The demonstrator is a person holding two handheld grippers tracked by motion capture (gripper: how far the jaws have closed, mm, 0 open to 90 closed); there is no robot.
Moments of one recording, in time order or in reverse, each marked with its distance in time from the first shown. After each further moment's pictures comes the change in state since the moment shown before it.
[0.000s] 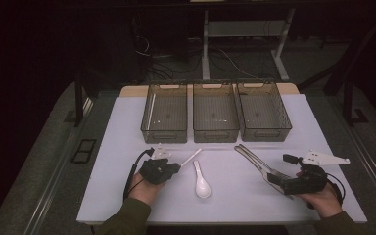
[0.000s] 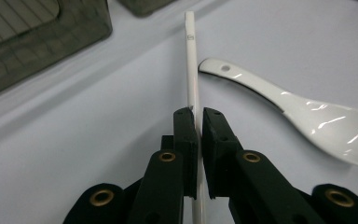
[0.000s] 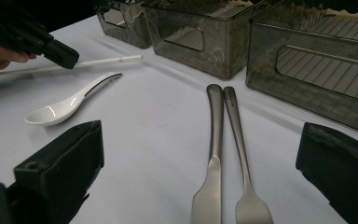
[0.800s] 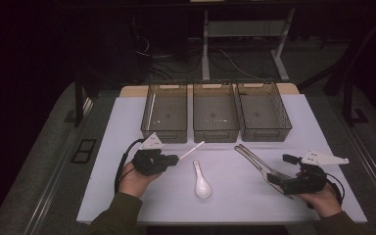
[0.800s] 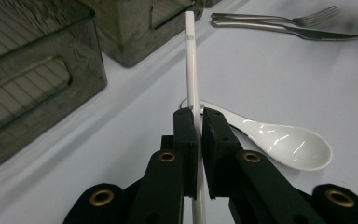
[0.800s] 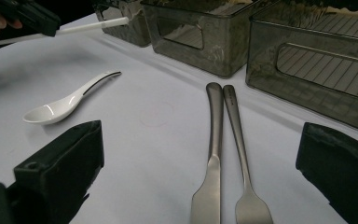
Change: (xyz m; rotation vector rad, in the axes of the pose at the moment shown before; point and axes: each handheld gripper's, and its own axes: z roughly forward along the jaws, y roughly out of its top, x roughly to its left) left arm 0.014 0.026 -0.029 -0.061 -0.111 0.071; right arm -0.001 0.000 0.002 0.005 -0.002 -0.002
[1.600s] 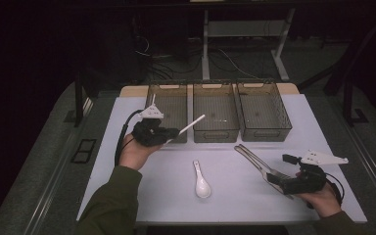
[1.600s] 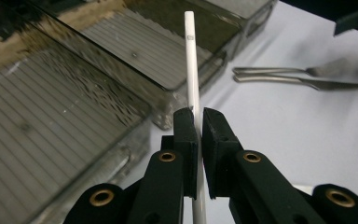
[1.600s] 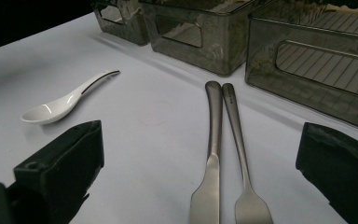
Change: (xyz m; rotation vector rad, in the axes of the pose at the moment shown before) left arm 0.038 0.065 -0.007 -0.056 0.028 0.004; right arm 0.000 -0.001 0.001 0.008 -0.002 0.013
